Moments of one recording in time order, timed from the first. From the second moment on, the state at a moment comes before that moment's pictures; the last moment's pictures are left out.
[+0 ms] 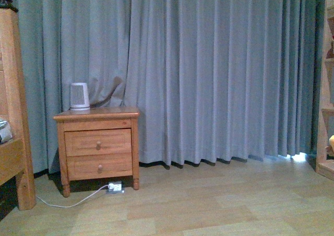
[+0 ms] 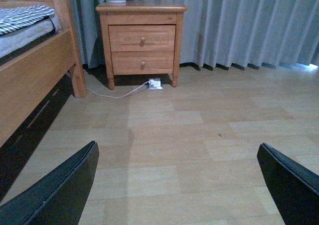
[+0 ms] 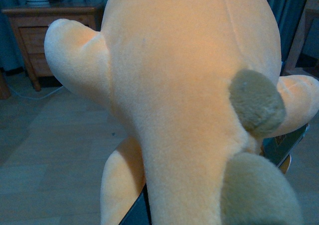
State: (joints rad) left arm 0.00 0.00 0.01 0.00 0.00 -0.01; right arm 0.00 0.01 0.01 0.00 0.00 0.00
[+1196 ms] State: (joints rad) left arm 0.00 0.00 0.01 0.00 0.00 -0.01; right arm 0.00 0.01 0.01 0.00 0.00 0.00
